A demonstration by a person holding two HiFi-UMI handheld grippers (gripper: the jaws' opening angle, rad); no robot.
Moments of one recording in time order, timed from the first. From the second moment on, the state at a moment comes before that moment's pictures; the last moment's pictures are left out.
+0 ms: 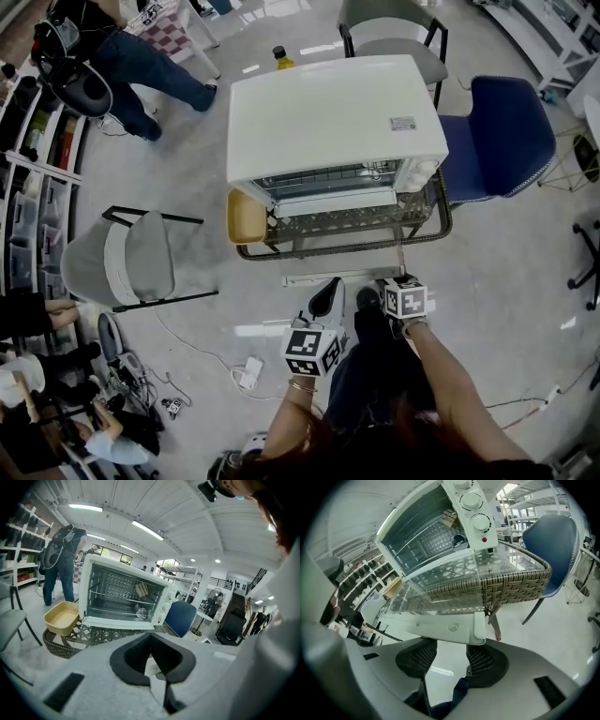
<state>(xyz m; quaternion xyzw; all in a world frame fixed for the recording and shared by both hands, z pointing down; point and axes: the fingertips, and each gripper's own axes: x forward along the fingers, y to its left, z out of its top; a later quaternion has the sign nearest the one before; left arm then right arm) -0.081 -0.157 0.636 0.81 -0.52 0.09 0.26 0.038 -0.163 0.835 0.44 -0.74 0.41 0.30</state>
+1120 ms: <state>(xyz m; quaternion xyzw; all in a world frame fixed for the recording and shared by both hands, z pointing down) -0.091 -0.141 0.628 0.80 -0.53 0.10 0.26 0.047 -0.144 0.836 0.47 -0.73 0.41 0.29</state>
